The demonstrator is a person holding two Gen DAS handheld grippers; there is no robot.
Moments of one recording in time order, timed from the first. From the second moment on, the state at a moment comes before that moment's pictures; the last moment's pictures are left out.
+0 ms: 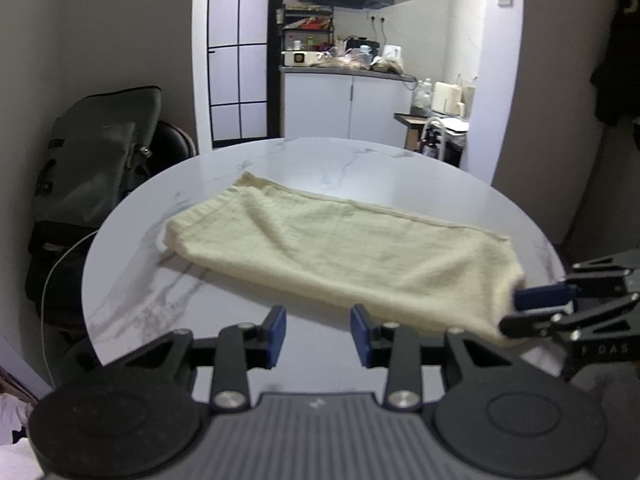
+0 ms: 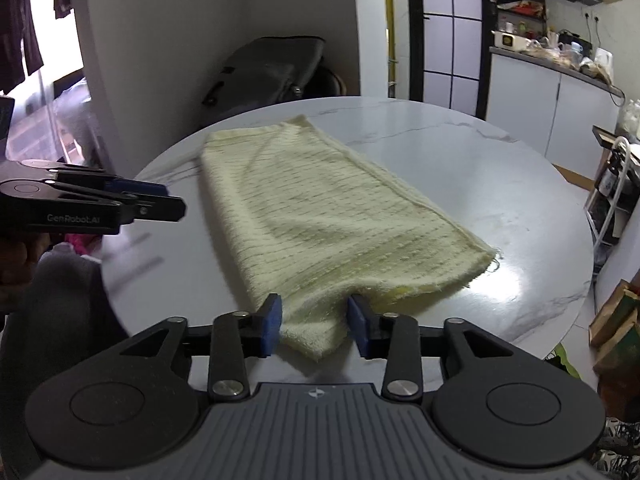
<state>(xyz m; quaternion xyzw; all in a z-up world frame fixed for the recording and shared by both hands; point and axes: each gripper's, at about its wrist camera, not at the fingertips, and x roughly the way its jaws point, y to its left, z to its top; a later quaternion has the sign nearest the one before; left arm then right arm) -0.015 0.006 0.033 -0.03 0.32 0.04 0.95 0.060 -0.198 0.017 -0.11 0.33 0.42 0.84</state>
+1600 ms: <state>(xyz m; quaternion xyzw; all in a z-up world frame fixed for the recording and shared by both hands) -0.028 -0.143 0.019 -0.04 0.28 0.04 0.96 0.125 -0.271 0.015 -0.07 0.29 0.40 0.86</state>
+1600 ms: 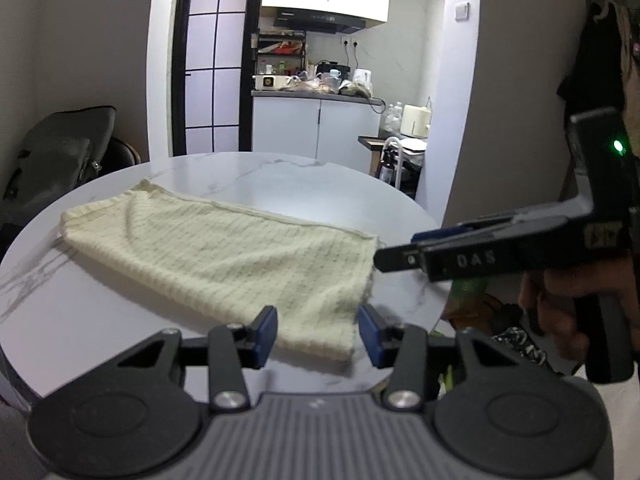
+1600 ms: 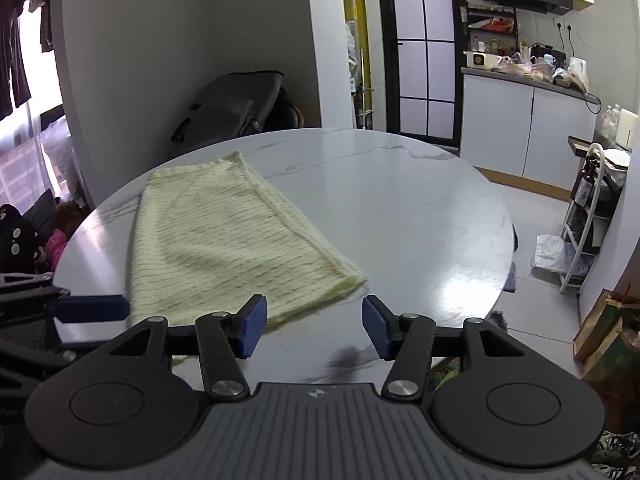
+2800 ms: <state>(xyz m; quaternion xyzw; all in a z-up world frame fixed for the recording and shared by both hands) -0.032 -0.168 0.004 0.00 0.27 0.08 0.96 0.156 -0.251 0.000 -0.10 0.27 0.43 0.86</state>
